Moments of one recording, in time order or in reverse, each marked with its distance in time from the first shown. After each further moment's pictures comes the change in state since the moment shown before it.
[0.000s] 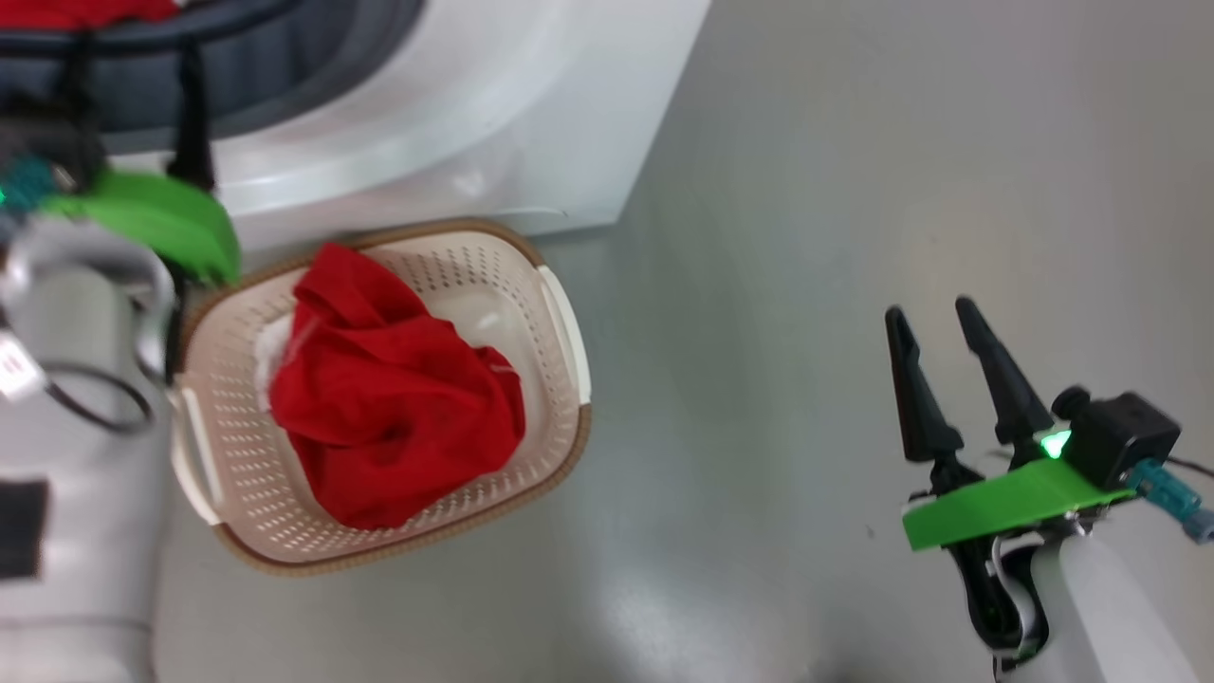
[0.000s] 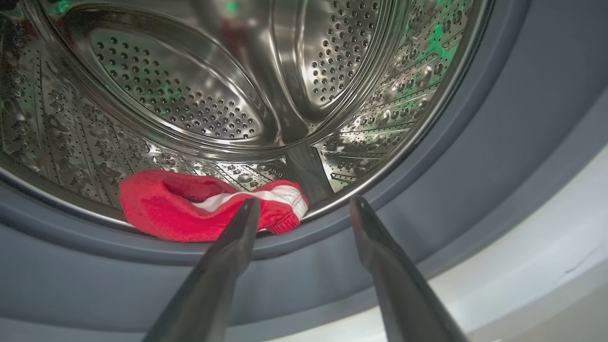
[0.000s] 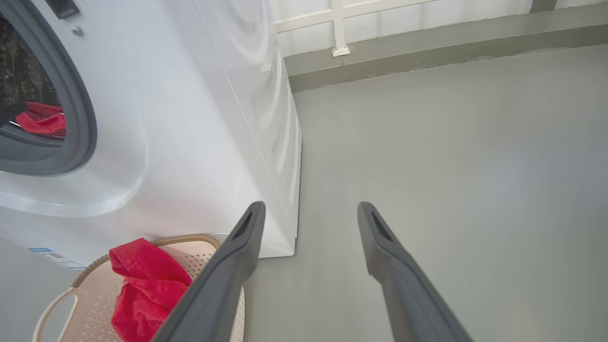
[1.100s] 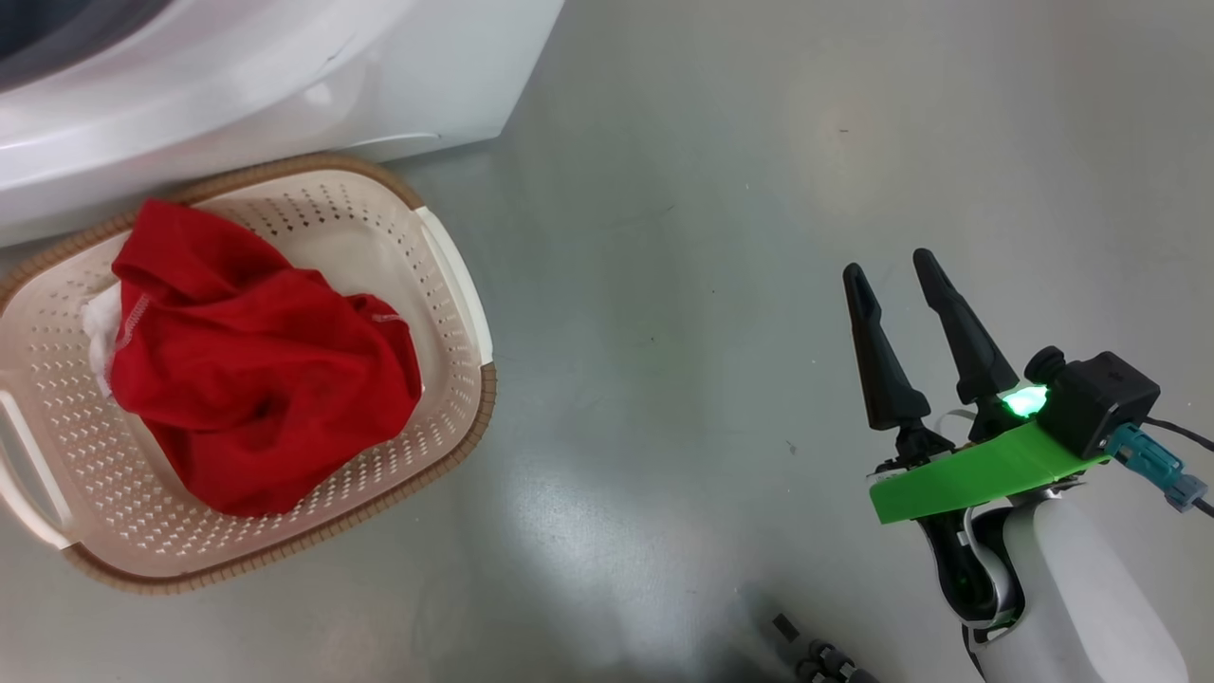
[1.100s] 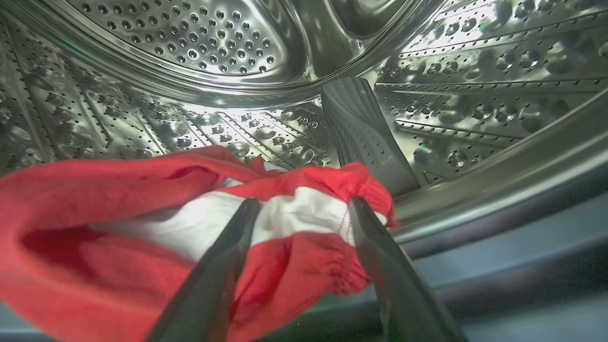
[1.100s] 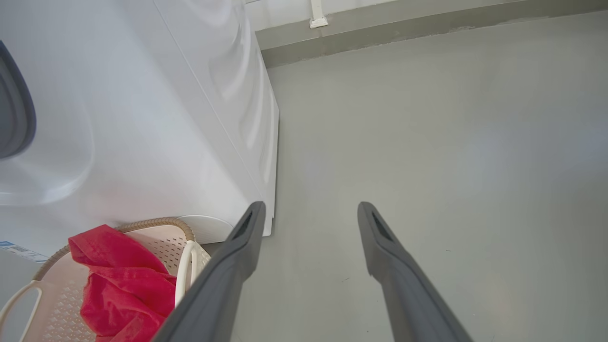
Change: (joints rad) left arm -0.436 0.179 -0.059 0.426 0.057 0.073 0.099; right arm -0.072 0.000 0.077 -0.029 0.057 0.000 0.000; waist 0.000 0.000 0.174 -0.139
